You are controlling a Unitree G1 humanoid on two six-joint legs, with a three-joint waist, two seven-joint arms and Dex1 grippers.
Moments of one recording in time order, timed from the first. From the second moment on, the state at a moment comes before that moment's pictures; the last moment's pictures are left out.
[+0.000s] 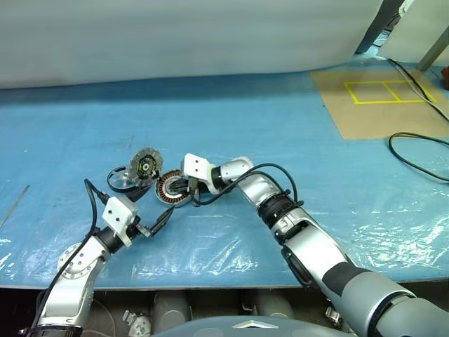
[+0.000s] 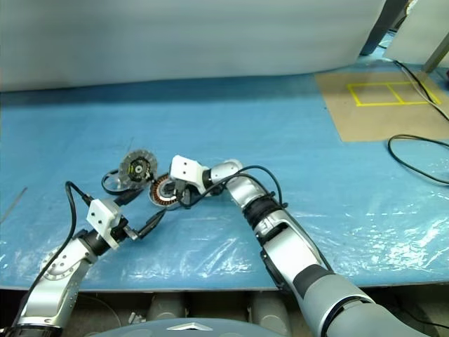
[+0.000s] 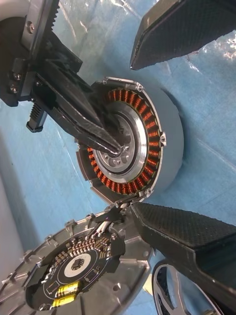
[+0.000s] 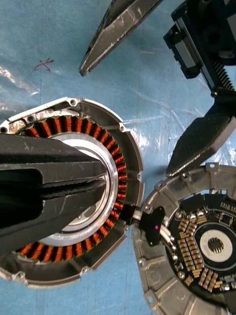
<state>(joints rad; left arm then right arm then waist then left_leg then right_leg) 0.20 0.45 0.10 -0.12 -0.27 -0.15 -0.69 -0.88 0.03 0.40 0.81 -0.13 -0.09 1.04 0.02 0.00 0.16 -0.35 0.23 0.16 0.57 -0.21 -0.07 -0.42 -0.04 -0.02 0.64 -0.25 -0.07</state>
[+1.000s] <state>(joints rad) 0.20 0.44 0.10 -0.11 -0.26 -0.15 -0.69 -0.92 0.05 0.37 0.86 -0.12 -0.04 1.03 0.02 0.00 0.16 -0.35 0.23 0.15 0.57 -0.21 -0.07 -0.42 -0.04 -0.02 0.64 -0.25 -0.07</state>
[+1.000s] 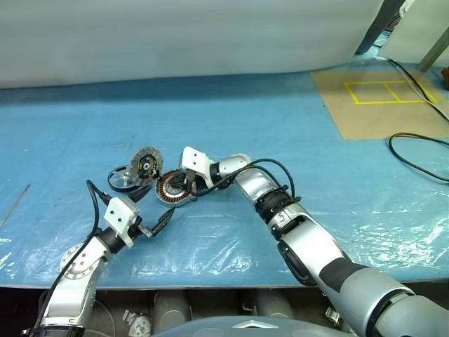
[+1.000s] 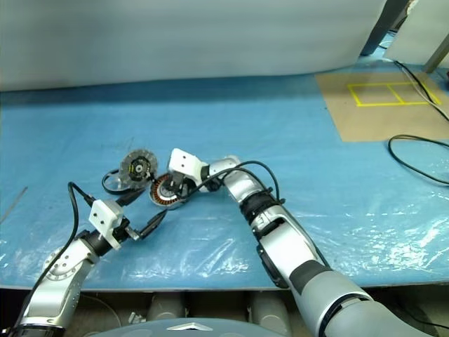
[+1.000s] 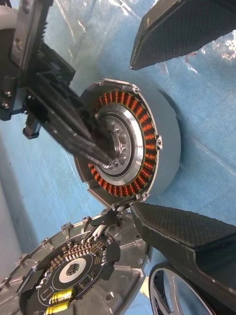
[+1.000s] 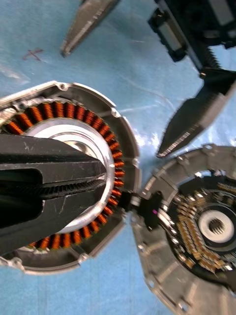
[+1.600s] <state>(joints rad) 0.19 0.43 0.10 -0.09 -0.26 -0.15 -0.69 -0.93 0.00 0.45 0.80 -0.19 -0.06 1.05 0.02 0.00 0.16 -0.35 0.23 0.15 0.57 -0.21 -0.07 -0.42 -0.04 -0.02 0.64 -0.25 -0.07</state>
